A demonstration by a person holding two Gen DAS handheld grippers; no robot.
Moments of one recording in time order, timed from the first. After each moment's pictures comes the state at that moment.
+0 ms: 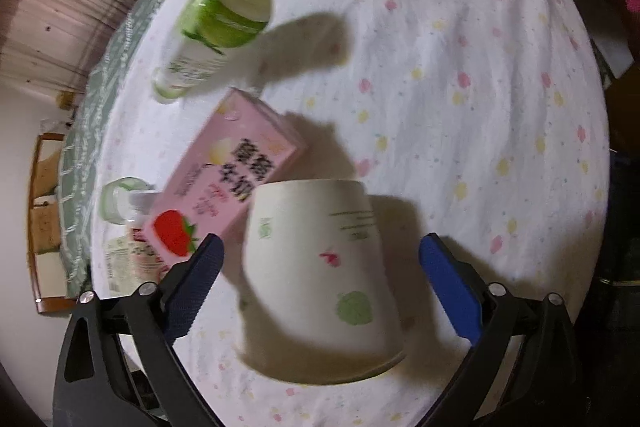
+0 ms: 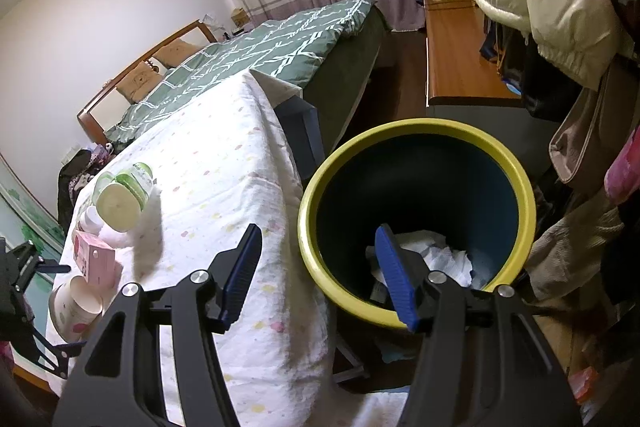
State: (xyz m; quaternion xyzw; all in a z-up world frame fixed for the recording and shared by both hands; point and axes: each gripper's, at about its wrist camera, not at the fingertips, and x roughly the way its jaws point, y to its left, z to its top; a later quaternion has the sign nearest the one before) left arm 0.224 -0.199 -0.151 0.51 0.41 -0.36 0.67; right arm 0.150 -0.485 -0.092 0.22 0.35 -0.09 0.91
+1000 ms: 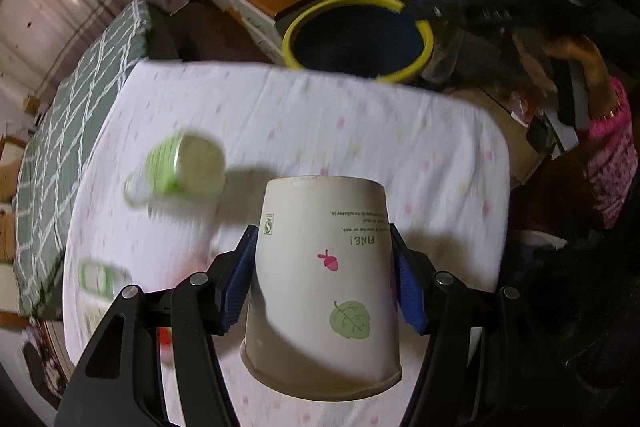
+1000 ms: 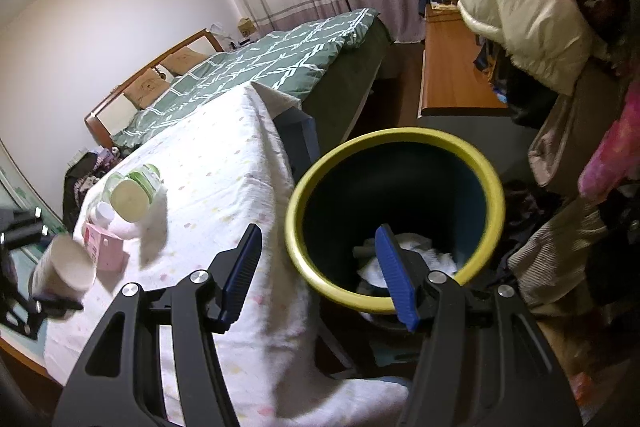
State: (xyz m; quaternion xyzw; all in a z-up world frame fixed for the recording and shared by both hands) left arm 0.210 -0.282 -0.068 0.42 0.40 -0.45 0.68; right arm 0.104 -0.502 -0.079 0.20 0.33 -0.09 0.92
